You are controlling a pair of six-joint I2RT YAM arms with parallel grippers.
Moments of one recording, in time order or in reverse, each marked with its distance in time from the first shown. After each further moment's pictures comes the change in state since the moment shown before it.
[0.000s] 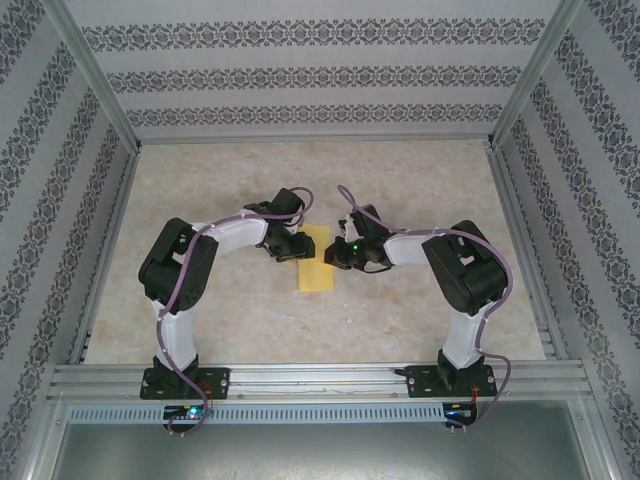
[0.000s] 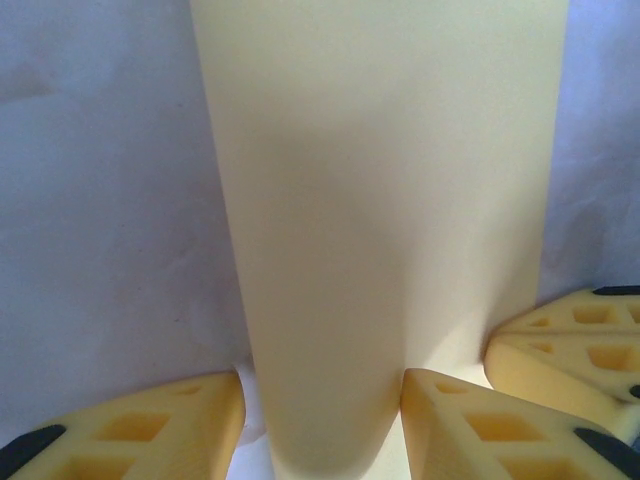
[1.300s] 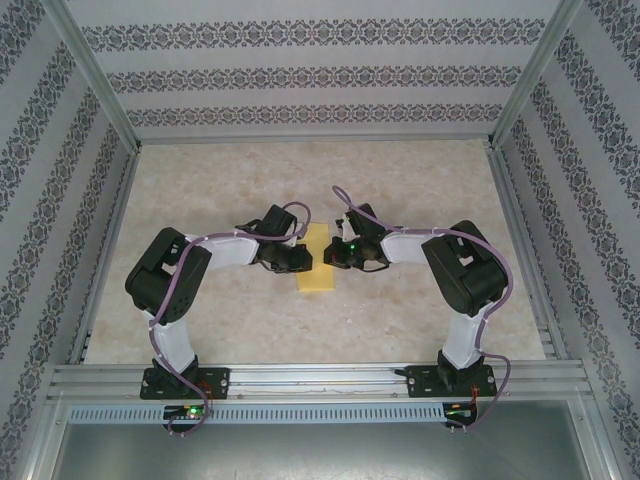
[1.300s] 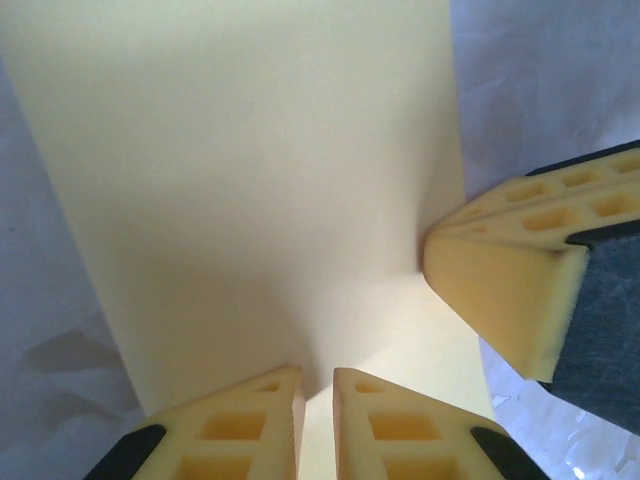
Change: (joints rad) left arm 0.001 -0.102 -0.256 0.309 0.148 0.025; right arm 0.013 0.000 0.042 -0.093 0.061 -0.053
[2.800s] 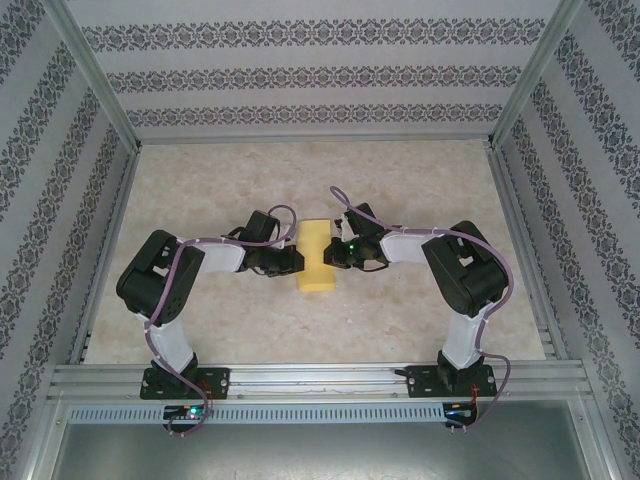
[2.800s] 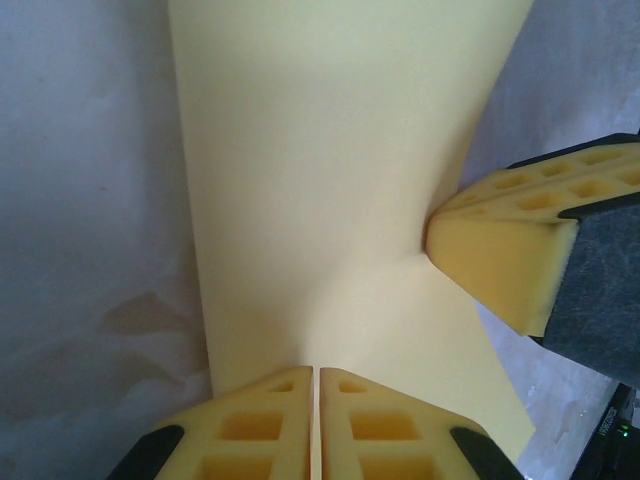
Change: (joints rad) left arm 0.072 -0.034 -0.142 0.197 0.144 -0.045; right arm 0.006 -0.004 0.011 -0.025 0.021 -0.028
